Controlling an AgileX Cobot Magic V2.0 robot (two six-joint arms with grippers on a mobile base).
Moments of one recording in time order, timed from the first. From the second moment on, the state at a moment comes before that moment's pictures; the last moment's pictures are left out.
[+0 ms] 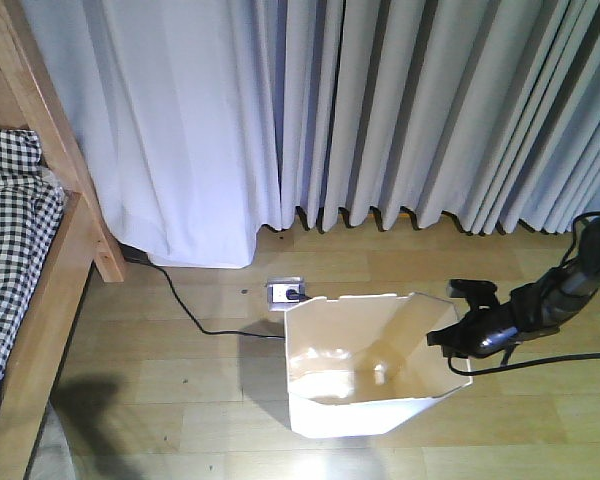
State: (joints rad) left arm 0.14 -0.01 0.03 0.04 0.35 -0.10; right arm -0.16 2.89 -1.46 1.36 0.32 -1.58
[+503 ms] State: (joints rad) left arm 0.14 -0.01 0.03 0.04 0.35 -0.10; right arm -0.09 3.06 -1.67 1.13 0.31 -1.34
